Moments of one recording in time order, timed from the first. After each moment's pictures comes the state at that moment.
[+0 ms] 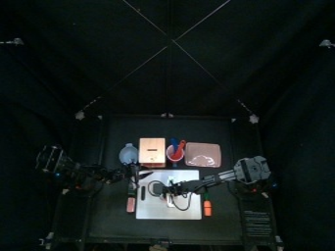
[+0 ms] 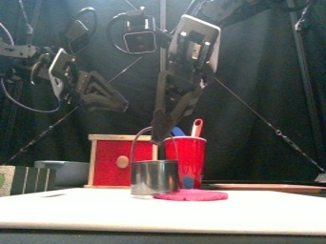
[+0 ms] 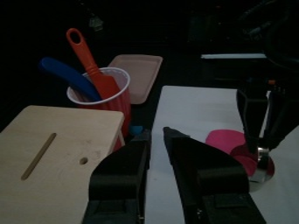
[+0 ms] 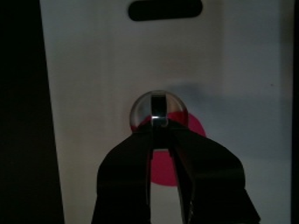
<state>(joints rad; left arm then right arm) -0.16 -0.18 1.10 -0.57 -0.77 0.43 0.16 0.22 0.27 -0.12 0.58 0.29</state>
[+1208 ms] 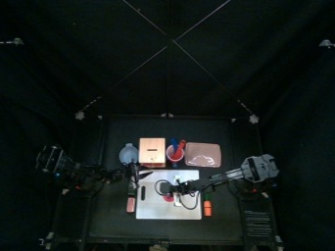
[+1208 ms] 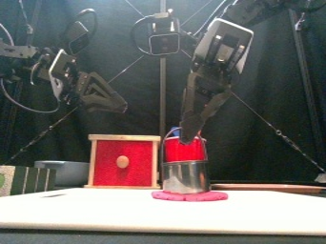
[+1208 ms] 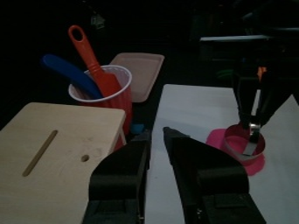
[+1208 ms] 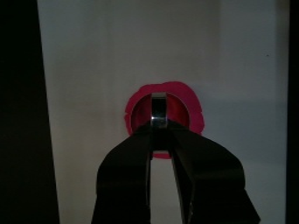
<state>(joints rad) -0.16 -0.18 1.10 -0.58 -0.77 0.43 0.16 0.13 0.41 -0.13 0.52 0.29</state>
